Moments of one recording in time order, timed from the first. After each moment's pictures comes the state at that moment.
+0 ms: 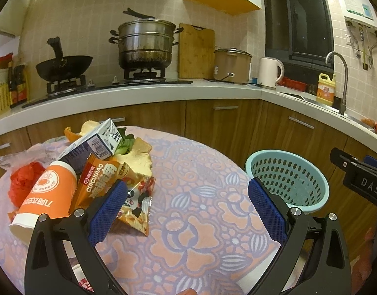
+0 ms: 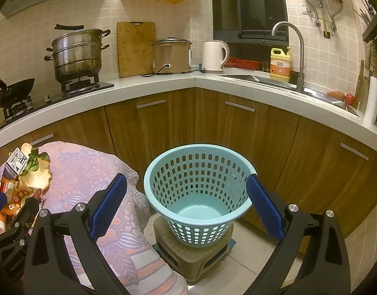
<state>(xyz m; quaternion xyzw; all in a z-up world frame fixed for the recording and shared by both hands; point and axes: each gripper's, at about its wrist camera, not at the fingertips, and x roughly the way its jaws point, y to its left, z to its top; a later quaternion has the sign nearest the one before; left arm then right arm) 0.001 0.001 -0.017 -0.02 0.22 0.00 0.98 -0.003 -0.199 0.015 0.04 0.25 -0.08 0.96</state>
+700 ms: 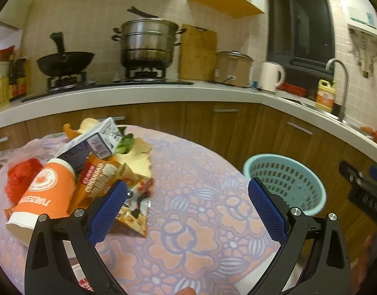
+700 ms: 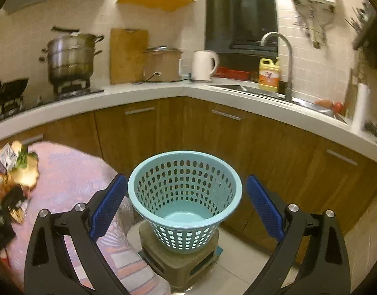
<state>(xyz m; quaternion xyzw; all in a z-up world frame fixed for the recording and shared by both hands) 0.006 0.008 -0.015 -0.04 0.22 0.01 0.98 -0.013 -0.209 0.005 0.02 0.23 -0.11 0.97</state>
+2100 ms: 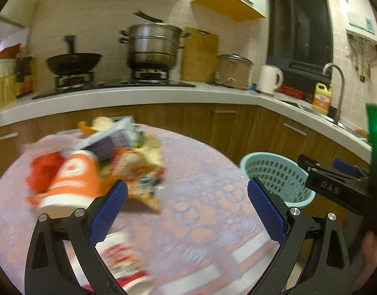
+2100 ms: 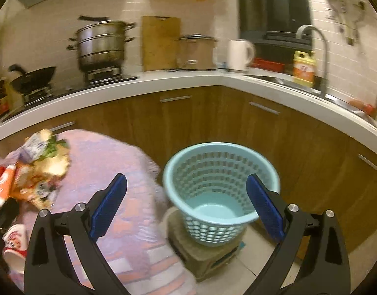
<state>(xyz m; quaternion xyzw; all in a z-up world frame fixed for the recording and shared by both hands) -0.056 0.032 0.008 -0.06 0.21 0.01 0.98 -0.001 -0.180 0.011 0.01 0.26 0.01 0.97</state>
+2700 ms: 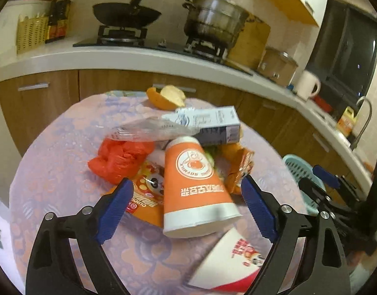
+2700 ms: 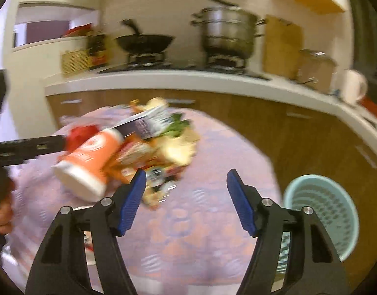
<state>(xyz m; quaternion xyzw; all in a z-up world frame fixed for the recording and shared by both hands) -0.032 0.193 0.010 -0.16 0.32 0.04 0.93 0.000 -0.039 0.020 -0.08 0.27 0.30 0.91</state>
